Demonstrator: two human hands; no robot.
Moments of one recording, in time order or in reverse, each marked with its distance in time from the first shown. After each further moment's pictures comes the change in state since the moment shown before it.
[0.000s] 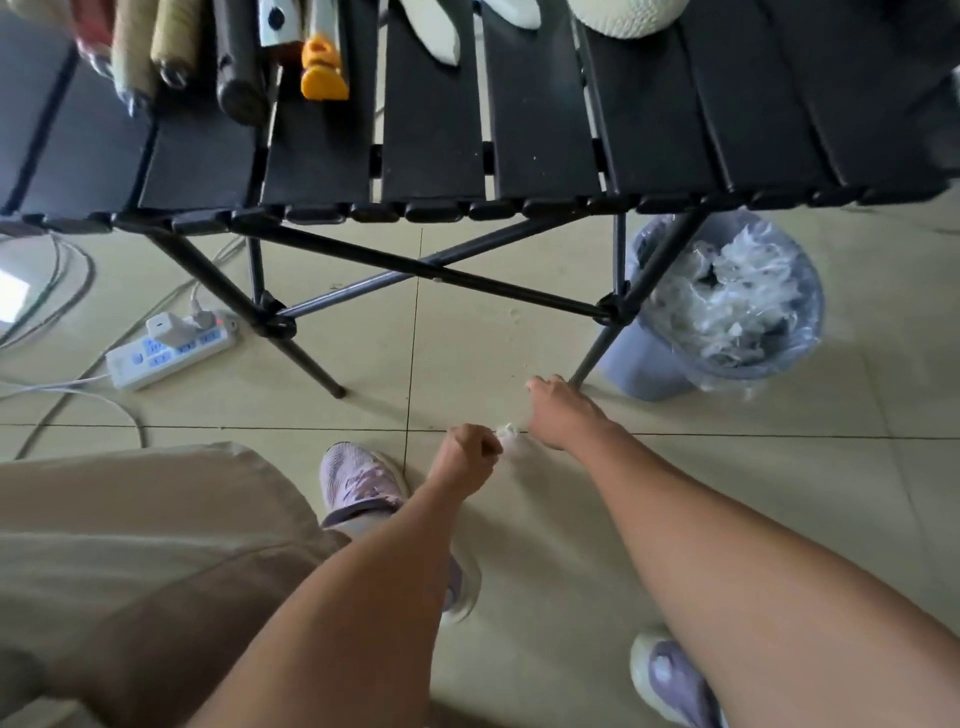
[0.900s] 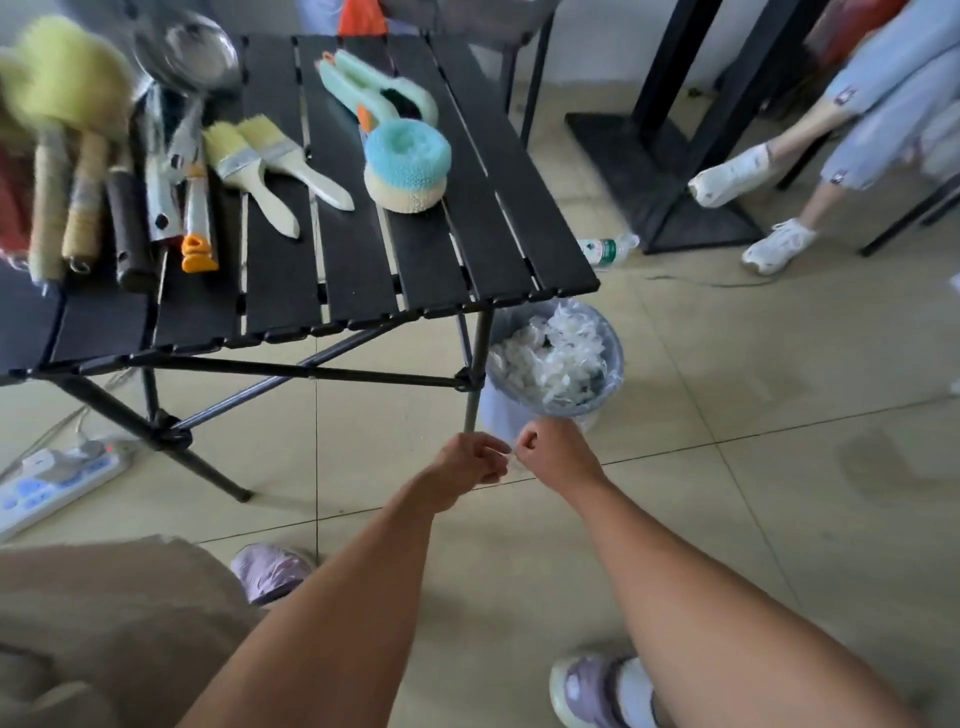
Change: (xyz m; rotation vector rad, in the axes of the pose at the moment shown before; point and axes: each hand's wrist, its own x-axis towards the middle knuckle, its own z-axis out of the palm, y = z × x) left_hand -0.023 0.167 0.001 -0.451 -0.389 0.131; right_hand -0.109 0.100 -0.062 0.426 0.439 0.090
